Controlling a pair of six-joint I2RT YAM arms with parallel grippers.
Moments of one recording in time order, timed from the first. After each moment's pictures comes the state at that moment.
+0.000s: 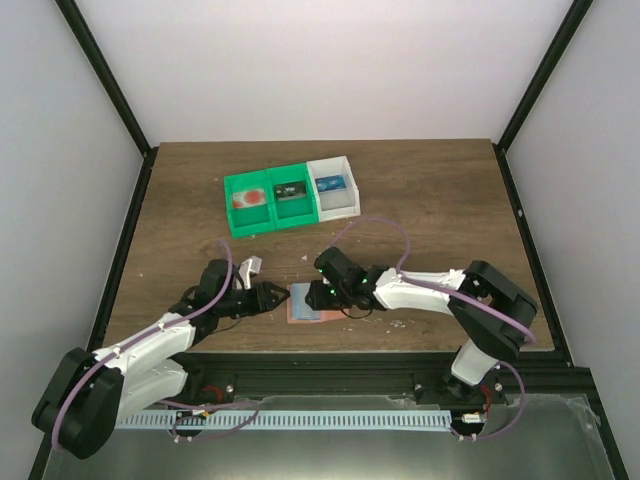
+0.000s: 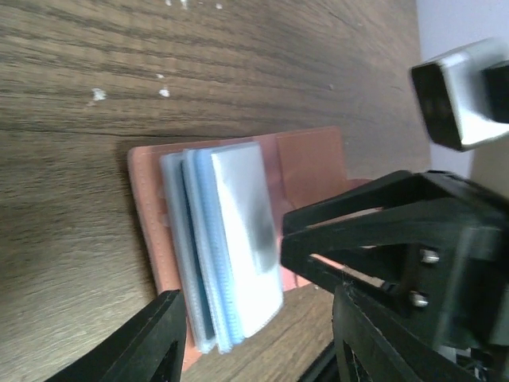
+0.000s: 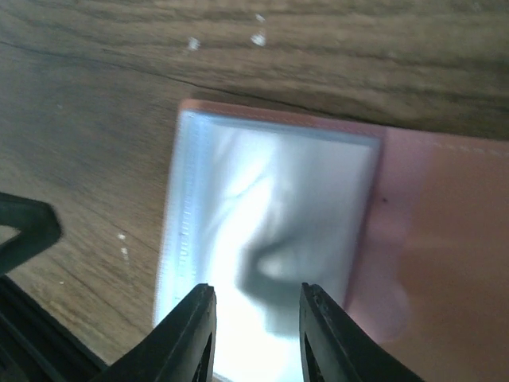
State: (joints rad) left arm -0.50 1.01 0.27 0.08 0.51 -0.79; right arm 0.96 1.62 0.86 -0.17 -0.16 0.83
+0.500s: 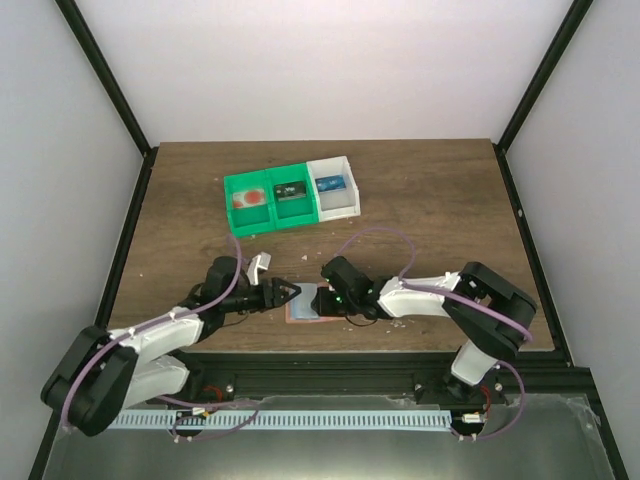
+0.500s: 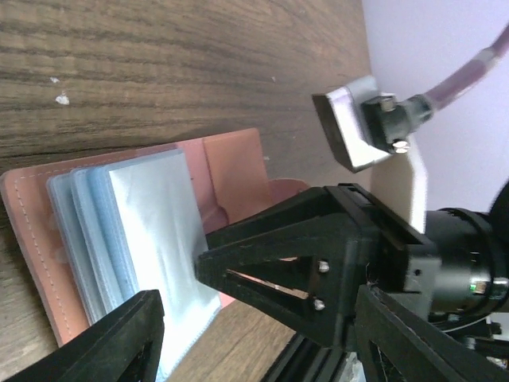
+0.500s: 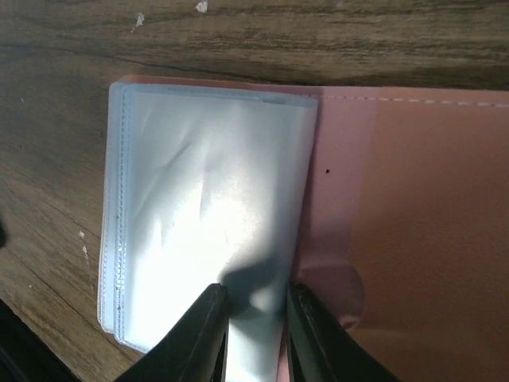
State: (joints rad) left arm -0.52 1.11 0.27 0.29 0.62 -0.86; right arm 0.96 1.63 0.73 -0.02 -0.15 0.87
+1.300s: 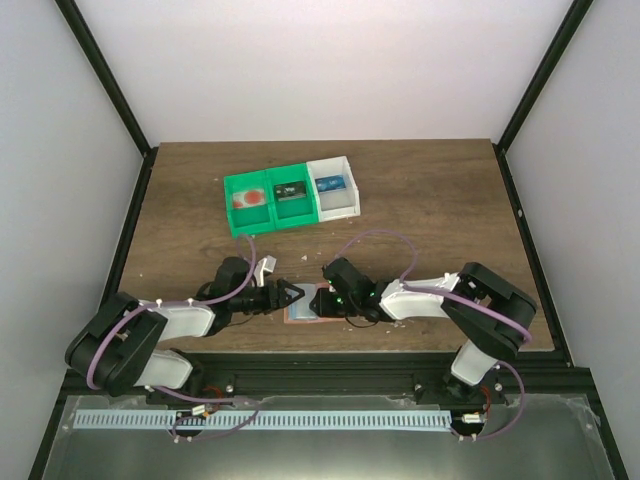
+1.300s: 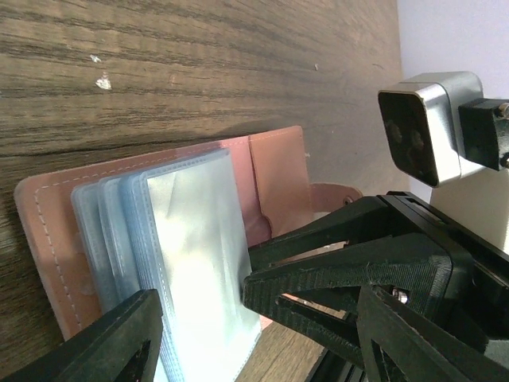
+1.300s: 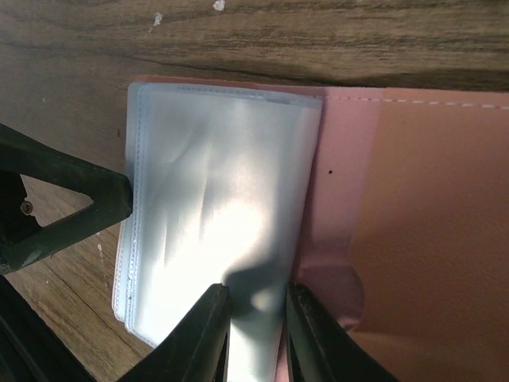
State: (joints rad) left arm -0.52 1.37 0.26 0.49 0.63 -0.86; right arm 0.96 1.63 0.68 0.08 -0.18 0.88
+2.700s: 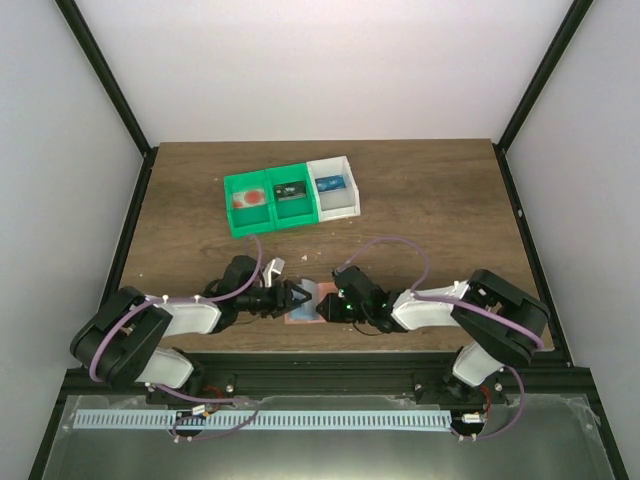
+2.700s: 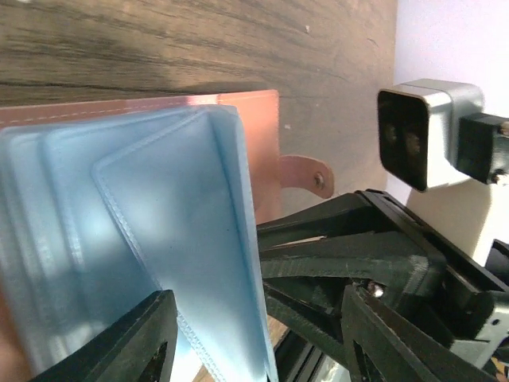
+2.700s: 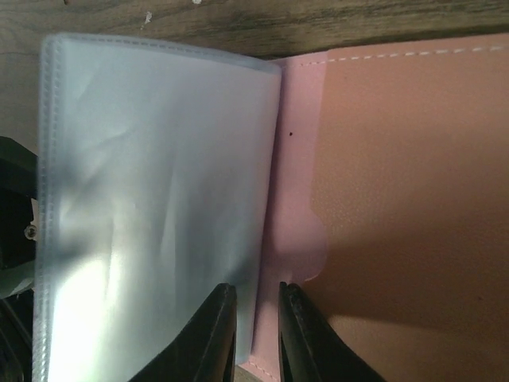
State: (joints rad) left arm -0.58 1.41 0.30 0.47 0.67 -0.99; right arm 0.96 1.56 0.55 0.21 -0.15 0.92
